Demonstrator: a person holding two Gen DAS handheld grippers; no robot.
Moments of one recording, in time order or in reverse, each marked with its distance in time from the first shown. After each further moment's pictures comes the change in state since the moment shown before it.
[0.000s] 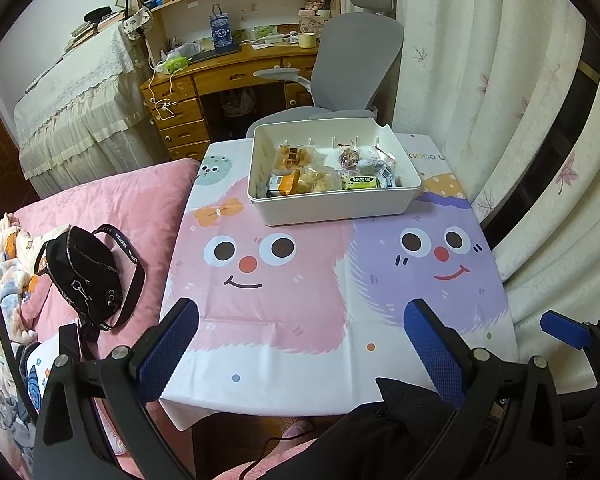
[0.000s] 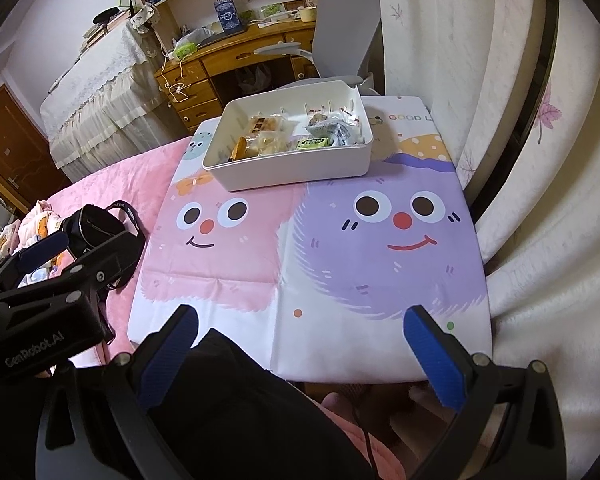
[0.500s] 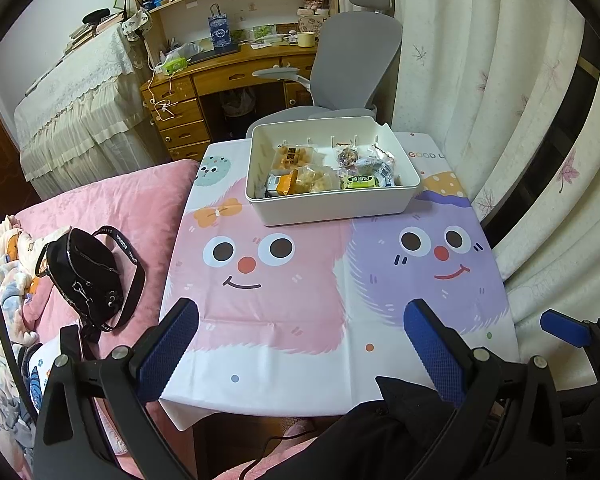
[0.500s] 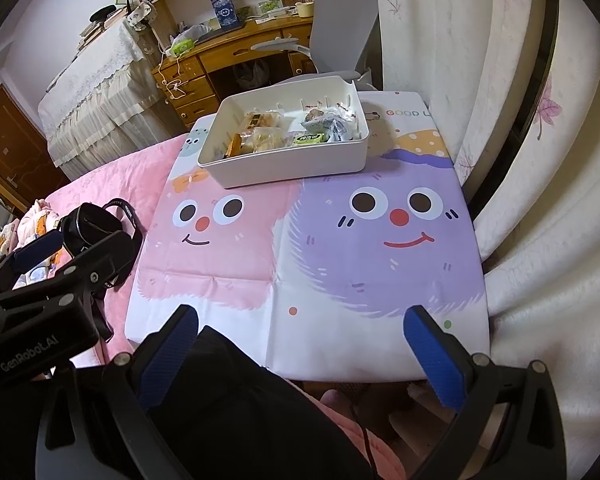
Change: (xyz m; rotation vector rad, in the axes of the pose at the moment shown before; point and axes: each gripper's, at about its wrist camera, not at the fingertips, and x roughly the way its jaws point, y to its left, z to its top) left arm 0.002 -0.001 -0.001 0.010 0.000 0.000; right arm 0.004 -0.006 0.000 0.005 0.015 -0.003
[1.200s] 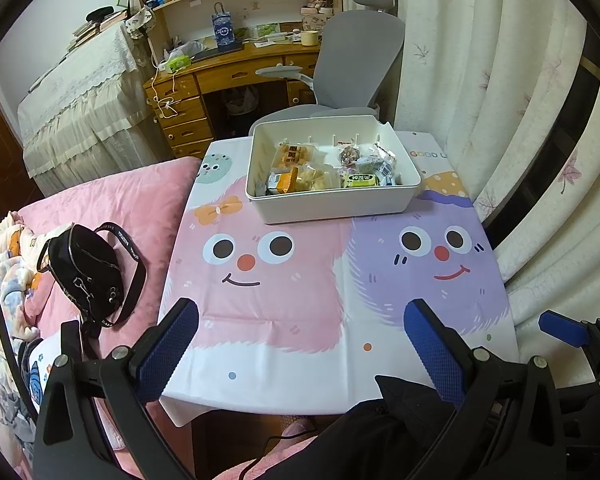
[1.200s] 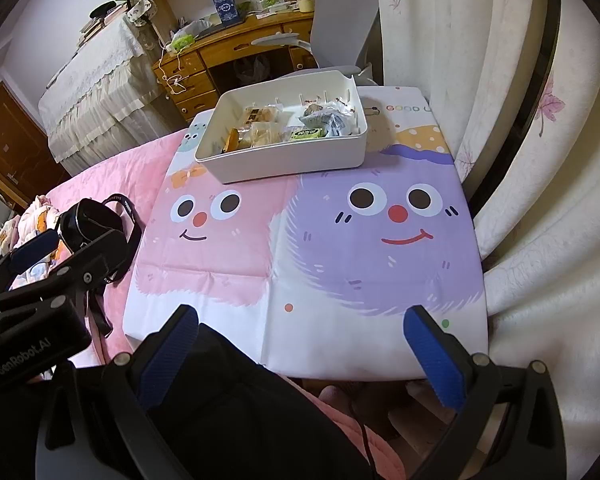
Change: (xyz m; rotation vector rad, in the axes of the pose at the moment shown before) left arm -0.002 0.000 -0.004 -0.001 0.002 0.003; right arm 0.000 -0.002 0.000 -0.003 0.009 0.003
